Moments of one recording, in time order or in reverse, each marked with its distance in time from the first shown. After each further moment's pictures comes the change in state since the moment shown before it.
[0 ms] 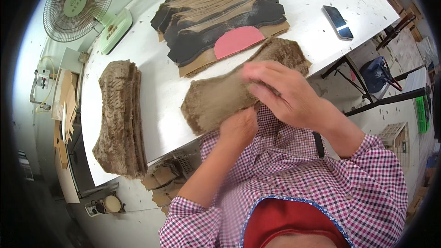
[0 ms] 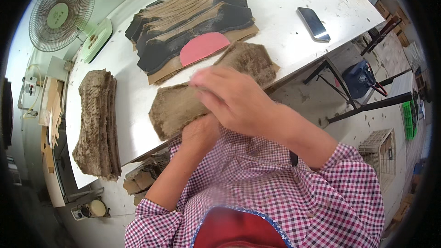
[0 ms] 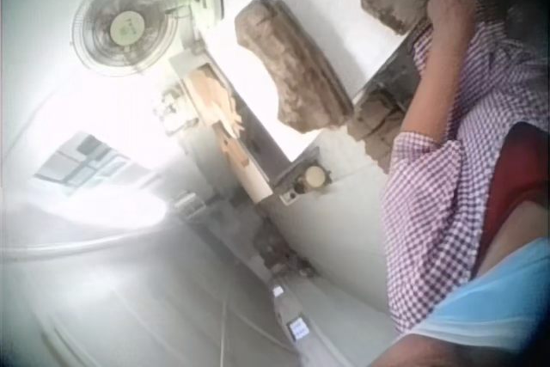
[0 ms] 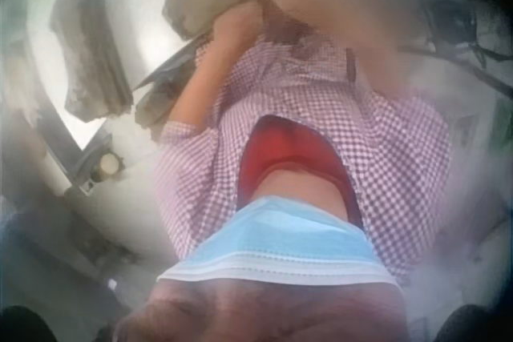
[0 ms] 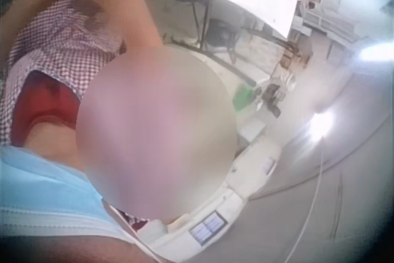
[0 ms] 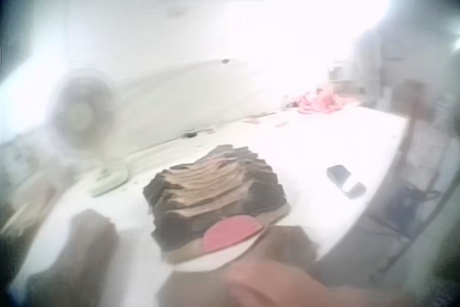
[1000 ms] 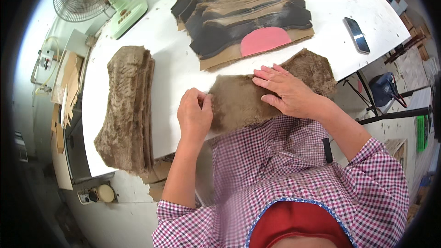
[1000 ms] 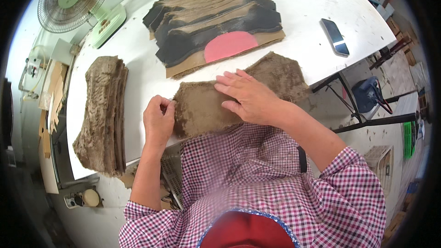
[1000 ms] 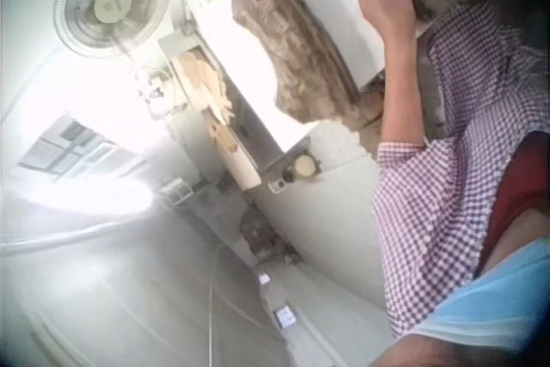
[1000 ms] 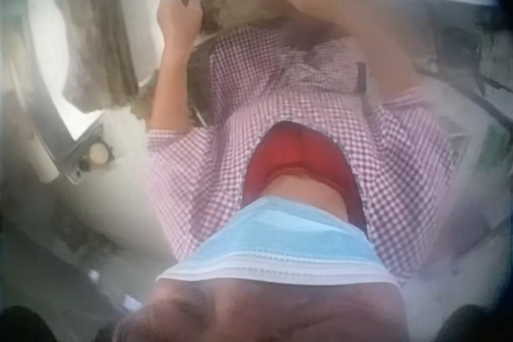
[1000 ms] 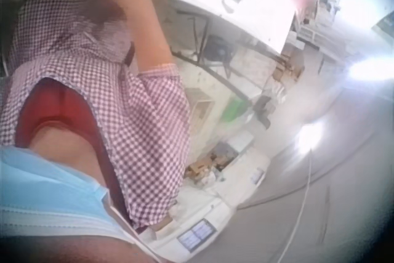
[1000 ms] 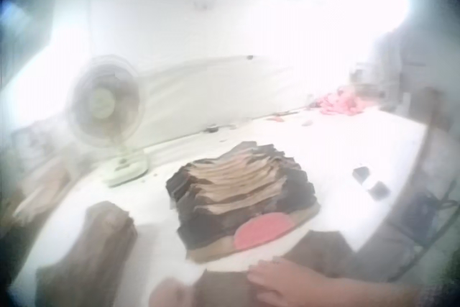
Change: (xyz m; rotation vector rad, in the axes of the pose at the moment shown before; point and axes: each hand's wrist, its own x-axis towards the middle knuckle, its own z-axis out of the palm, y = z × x) left_hand -0.012 -0.112 -0.051 -0.240 0.581 -0.246; right_hand -0.015 0.065 0.027 -0.307 -0.600 0.092
